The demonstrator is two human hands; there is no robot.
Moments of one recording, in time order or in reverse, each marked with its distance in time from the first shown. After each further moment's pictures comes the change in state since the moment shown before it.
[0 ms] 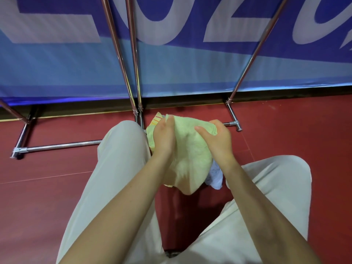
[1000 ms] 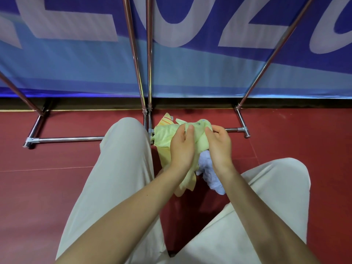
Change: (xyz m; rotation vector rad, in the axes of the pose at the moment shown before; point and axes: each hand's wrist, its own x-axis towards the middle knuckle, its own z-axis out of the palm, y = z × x) left_hand -0.028 -0.018 0.005 0.044 -0.061 0.229; right_hand -0.012 -0.012 0.028 0.264 0.031 0.172
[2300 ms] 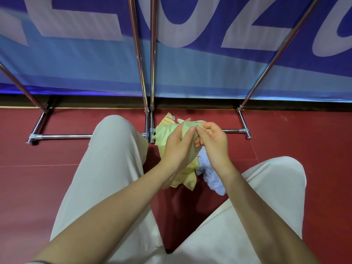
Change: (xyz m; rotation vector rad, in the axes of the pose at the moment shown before) left_hand -0.009 0.012 -0.025 -0.097 -0.251 0.021; right_hand -0.007 -0.007 0.006 0.054 -0.252 -0.126
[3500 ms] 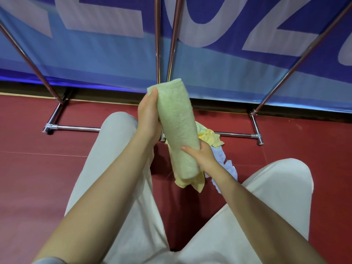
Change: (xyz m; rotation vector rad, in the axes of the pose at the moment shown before) left_hand 0.046 0.049 -0.097 -0.431 0.407 -0.066; right_hand 0.012 0.064 0.048 -0.170 -0.249 0.277
